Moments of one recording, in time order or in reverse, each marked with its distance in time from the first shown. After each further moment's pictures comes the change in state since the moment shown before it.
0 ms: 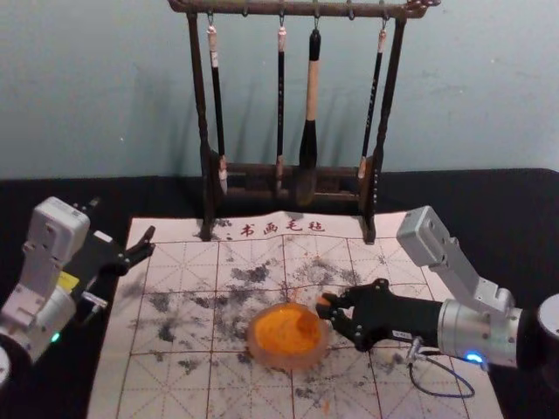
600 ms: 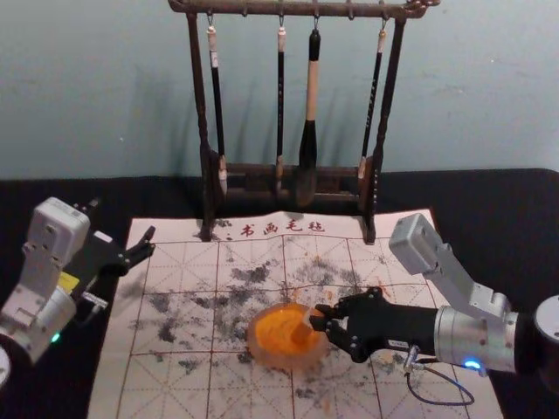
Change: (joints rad) left arm 0.000 0.000 0.000 0.000 0.000 0.000 0.000; right arm -0.005 0.016 -0.018 -0.040 -0.004 0.027 0.019
